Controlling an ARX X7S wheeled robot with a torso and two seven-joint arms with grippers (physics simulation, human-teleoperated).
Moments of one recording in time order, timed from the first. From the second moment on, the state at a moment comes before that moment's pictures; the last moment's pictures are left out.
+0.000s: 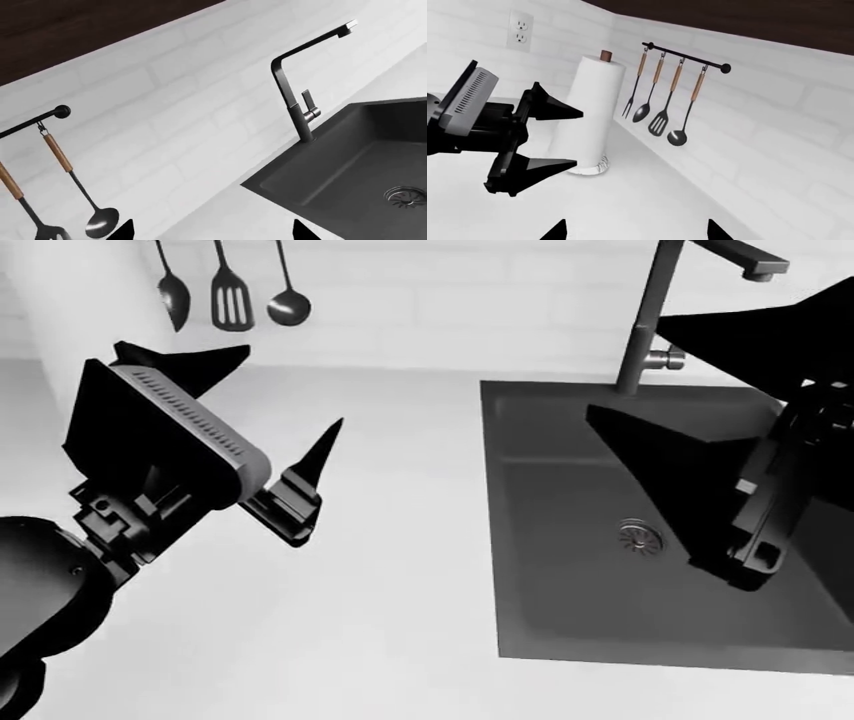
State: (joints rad) left arm -0.80 -0.81 0.36 0.58 -0.73 -0.69 0.02; right arm 1.05 0.91 0.12 -0.55 1.36 1.21 -0.29
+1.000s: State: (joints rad) left arm -0.67 -0.87 0.25 0.66 -0.82 -0.68 -0.09; right arm 1.04 0.93 0.13 -0.54 1.39 1.18 -0.28
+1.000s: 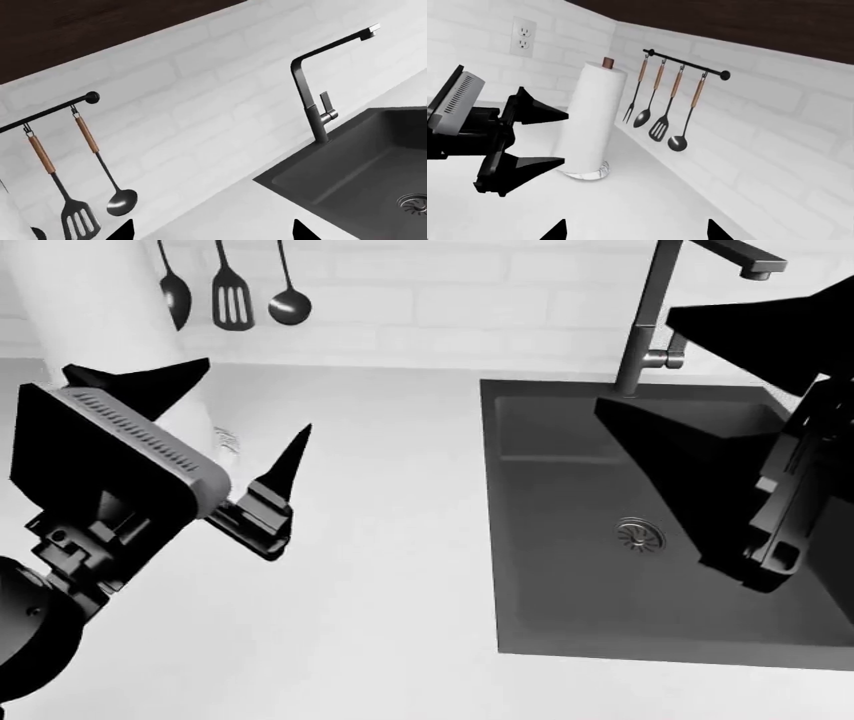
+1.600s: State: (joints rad) left arm -0.46 -0.96 -0.13 0.69 -1.05 -0.66 -0.33; right arm 1.08 0.94 0.11 -0.53 1.40 1.17 -0.27
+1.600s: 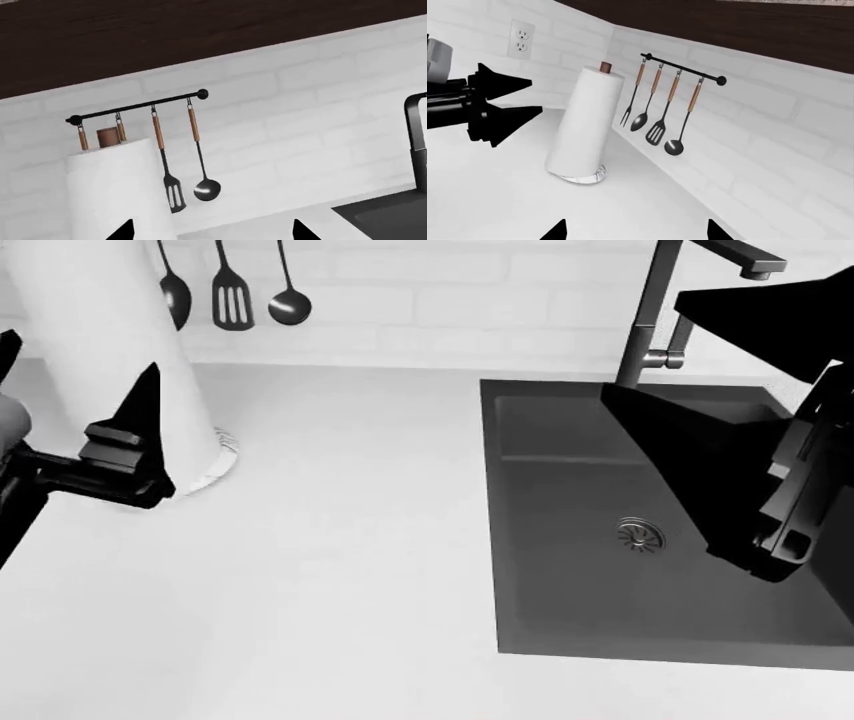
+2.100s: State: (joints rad) left arm -0.35 -0.97 -0.35 0.67 -1.16 -0.67 -0.47; right arm 1.08 0.94 0.10 -0.53 1.40 1.16 -0.27
